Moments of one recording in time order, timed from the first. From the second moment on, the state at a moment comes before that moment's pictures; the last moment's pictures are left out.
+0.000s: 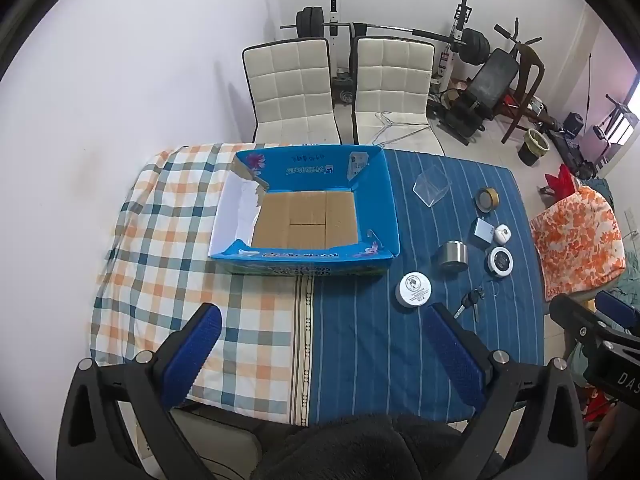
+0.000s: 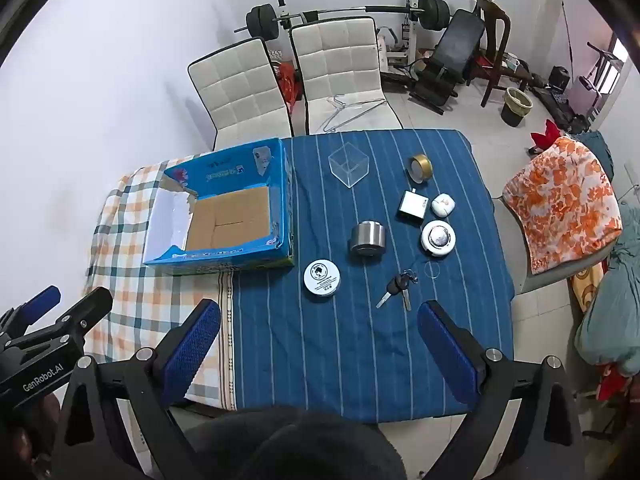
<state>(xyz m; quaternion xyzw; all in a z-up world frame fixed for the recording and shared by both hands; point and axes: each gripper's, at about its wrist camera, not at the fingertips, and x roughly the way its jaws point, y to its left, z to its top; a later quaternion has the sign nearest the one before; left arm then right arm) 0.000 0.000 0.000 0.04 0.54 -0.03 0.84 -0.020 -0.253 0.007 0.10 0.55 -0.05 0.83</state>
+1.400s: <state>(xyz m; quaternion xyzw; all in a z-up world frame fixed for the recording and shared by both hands) -0.003 0.000 0.023 0.05 0.49 -0.02 0.87 -0.027 -0.252 0.034 0.10 0.52 -0.04 0.85</state>
